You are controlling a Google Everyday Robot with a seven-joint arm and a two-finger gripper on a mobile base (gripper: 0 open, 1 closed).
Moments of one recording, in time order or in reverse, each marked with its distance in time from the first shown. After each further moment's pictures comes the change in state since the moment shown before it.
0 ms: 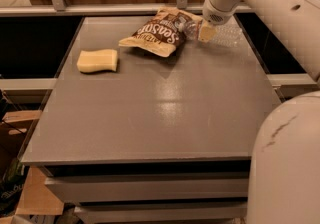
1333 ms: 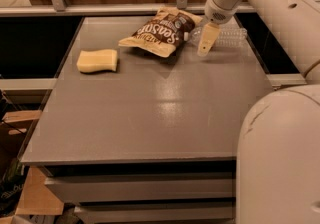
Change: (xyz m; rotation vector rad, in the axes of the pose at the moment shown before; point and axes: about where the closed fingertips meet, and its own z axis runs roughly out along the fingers) arm 0.004 -0.002 0.010 -0.072 -0.017 -0.020
